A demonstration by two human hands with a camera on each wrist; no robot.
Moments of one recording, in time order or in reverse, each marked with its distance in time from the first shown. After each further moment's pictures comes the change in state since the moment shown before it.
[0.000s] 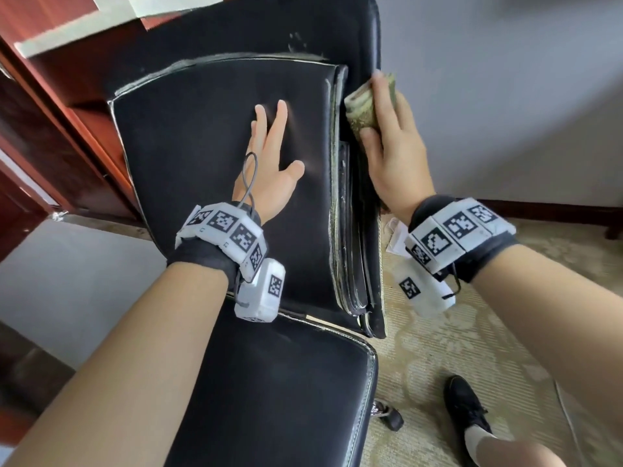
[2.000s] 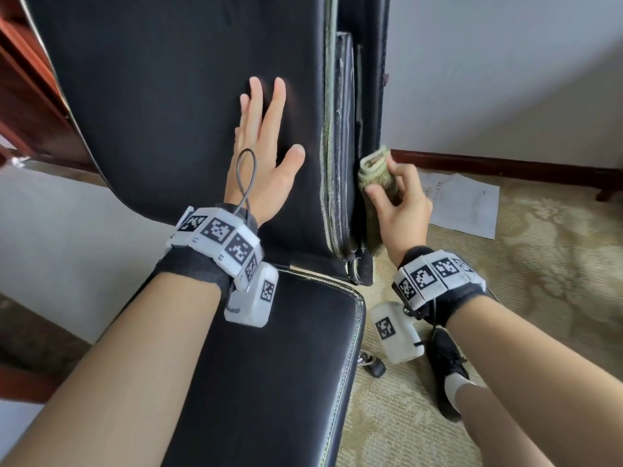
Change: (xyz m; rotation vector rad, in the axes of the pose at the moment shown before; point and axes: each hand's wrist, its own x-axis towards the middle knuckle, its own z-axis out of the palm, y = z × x) left_hand -0.061 -0.030 0.044 -0.013 -0.017 0.002; right_hand -0.133 0.072 0.054 0.259 0.155 0.479
